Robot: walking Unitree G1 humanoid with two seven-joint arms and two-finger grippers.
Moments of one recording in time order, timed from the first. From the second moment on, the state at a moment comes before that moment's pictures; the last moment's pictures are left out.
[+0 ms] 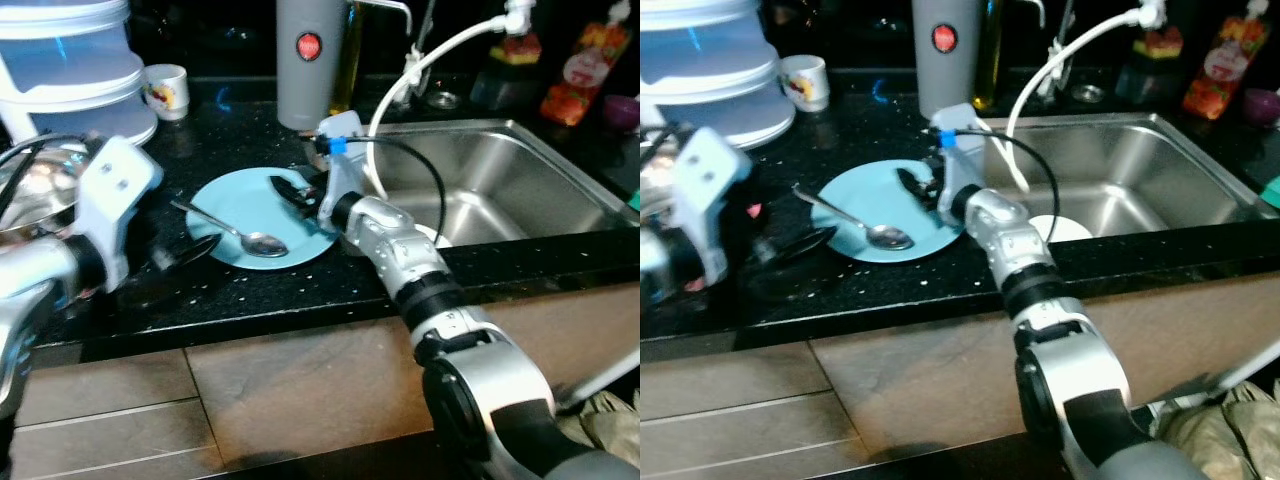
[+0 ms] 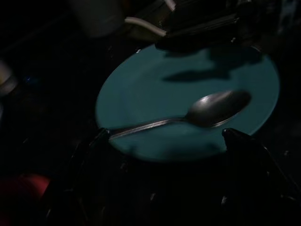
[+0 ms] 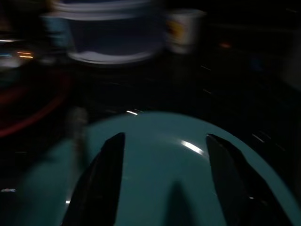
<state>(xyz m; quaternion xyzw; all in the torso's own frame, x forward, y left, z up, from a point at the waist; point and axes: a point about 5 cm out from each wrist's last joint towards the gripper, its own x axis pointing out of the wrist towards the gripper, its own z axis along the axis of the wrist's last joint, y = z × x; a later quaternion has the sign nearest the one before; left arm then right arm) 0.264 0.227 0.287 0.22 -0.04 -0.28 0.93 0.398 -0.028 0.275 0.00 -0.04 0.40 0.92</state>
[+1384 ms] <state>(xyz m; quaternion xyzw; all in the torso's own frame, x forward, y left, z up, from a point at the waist) 0.216 0.241 0.270 0.20 0.02 -0.24 0.95 0.384 0.029 0.245 -0.02 0.13 0.44 0.89</state>
